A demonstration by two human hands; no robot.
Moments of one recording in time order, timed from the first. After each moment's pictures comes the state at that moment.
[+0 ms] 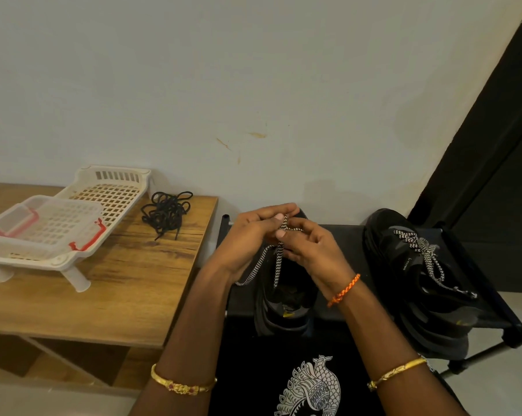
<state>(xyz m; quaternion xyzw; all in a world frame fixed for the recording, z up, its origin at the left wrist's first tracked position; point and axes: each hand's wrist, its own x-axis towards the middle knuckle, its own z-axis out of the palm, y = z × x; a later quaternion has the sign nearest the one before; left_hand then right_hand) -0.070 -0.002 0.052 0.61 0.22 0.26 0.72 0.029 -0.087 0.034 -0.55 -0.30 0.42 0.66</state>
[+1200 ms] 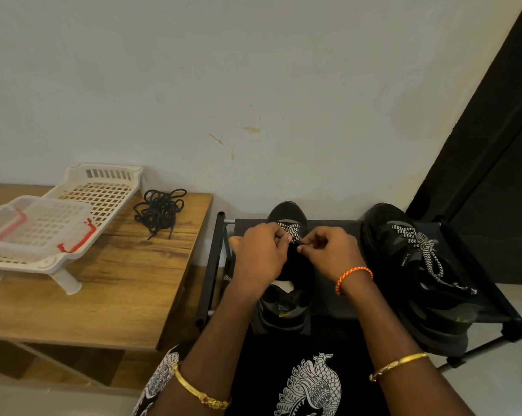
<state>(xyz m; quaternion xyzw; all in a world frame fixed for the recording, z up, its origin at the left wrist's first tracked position) -0.040 -0.017 0.017 0.85 0.42 0.22 0.24 0.070 -0.094 0.009 -0.83 -0.37 0.15 0.39</state>
